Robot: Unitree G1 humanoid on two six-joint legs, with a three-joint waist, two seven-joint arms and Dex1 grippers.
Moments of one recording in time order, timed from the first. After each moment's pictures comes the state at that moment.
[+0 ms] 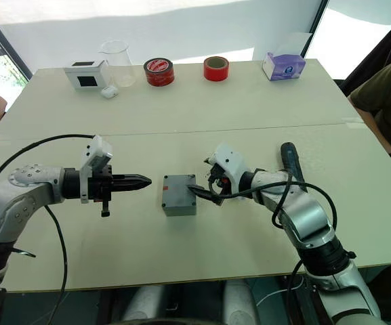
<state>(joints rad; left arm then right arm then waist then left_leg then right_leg) -0.37 0.81 0.02 -0.33 -0.67 0.82 -1.00 -0.44 -0.54 0.18 -0.39 0.35 0.81 0.67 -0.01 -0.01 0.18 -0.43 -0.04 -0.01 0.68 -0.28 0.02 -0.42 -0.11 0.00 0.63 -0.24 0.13</state>
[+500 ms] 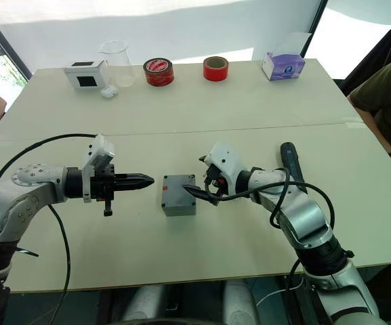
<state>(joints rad) -0.38 0.80 0.02 -0.33 -0.66 0.82 -1.00 -0.43 -0.54 0.24 -0.41 0.30 0.69 0.68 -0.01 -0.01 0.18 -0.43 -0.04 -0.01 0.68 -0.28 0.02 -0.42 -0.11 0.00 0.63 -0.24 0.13</state>
